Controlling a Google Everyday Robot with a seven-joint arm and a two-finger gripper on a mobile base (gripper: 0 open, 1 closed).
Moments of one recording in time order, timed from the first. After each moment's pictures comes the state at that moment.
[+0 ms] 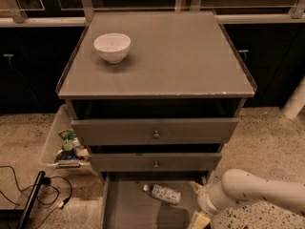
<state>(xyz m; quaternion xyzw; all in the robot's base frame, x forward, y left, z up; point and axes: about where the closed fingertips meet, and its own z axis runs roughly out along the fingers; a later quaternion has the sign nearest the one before) 0.403 -0.165 0.413 -0.59 0.77 0.17 0.19</state>
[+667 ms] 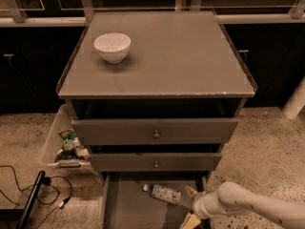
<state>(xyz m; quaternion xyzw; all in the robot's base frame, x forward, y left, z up) 0.438 -0.155 0.294 -0.56 0.76 0.22 0.26</state>
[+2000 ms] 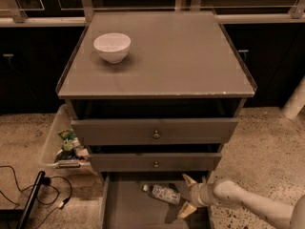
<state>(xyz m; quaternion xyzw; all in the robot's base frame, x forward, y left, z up) 0.512 -0.164 0.252 -0.59 0.73 0.14 0.33</state>
